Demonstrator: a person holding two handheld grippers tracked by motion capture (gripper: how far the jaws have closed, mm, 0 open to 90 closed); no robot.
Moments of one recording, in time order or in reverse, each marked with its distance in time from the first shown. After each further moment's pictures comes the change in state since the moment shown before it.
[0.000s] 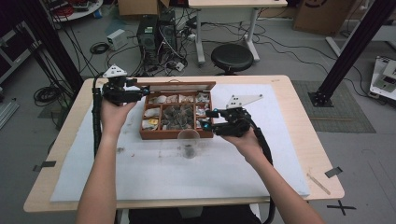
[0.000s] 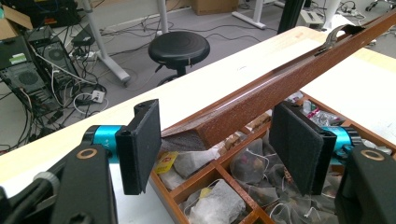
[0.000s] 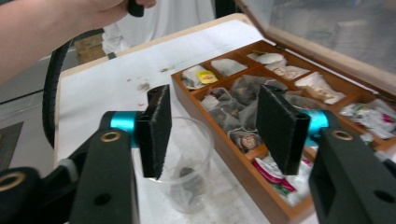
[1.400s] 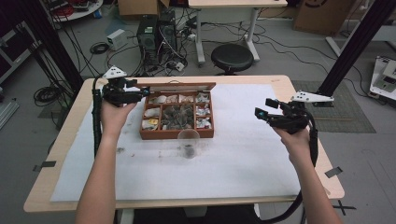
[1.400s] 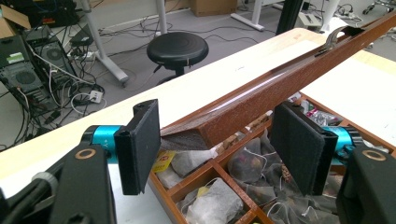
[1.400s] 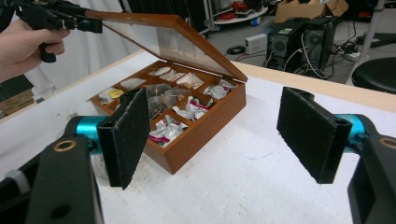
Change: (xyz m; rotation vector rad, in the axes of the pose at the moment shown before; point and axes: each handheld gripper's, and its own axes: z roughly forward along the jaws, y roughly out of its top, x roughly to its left) left arm 0.000 -0.003 0.000 -0.010 -0.008 -0.009; right arm -0.056 -0.037 -0.126 -0.137 -0.271 0.182
